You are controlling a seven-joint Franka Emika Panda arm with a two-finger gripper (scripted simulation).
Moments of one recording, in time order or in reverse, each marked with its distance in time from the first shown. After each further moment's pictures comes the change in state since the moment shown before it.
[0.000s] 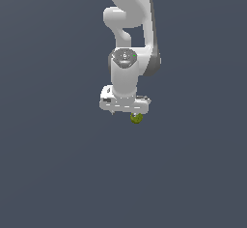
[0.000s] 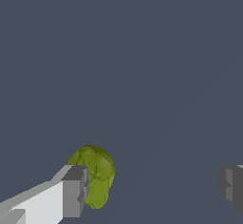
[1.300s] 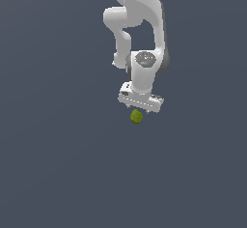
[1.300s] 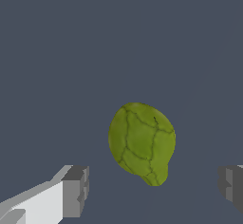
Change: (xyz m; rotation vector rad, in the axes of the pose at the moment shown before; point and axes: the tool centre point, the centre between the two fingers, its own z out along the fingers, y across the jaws) arm -0.062 -0.065 0.043 0.011 0.019 0.240
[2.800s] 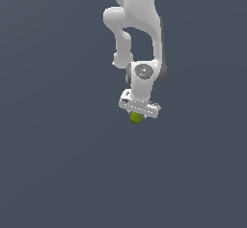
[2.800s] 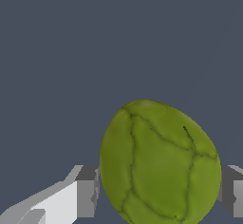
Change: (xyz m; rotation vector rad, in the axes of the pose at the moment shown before) arm -0.001 0.000 0.049 0.000 -0.001 0.003
